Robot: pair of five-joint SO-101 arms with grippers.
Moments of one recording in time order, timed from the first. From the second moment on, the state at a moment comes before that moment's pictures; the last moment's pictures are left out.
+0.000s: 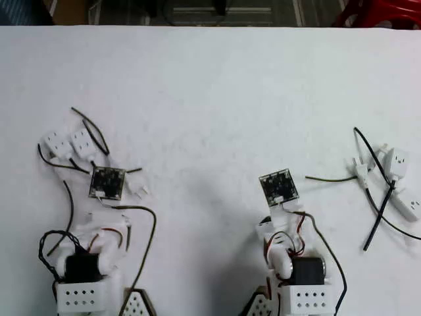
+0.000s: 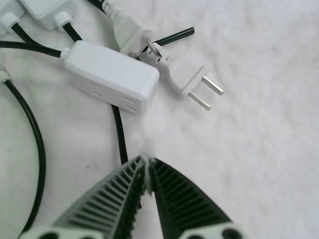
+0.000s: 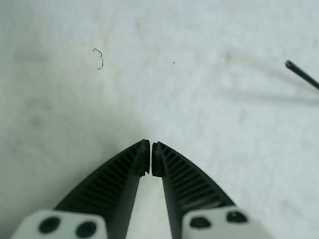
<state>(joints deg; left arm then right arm) -9.1 -104.0 97.1 74.5 -9.0 -3.9 -102.4 96.4 71.8 18.2</state>
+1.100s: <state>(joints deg) -13.6 -104.4 75.2 55.6 -17.9 -3.9 -102.4 96.4 71.8 18.2</state>
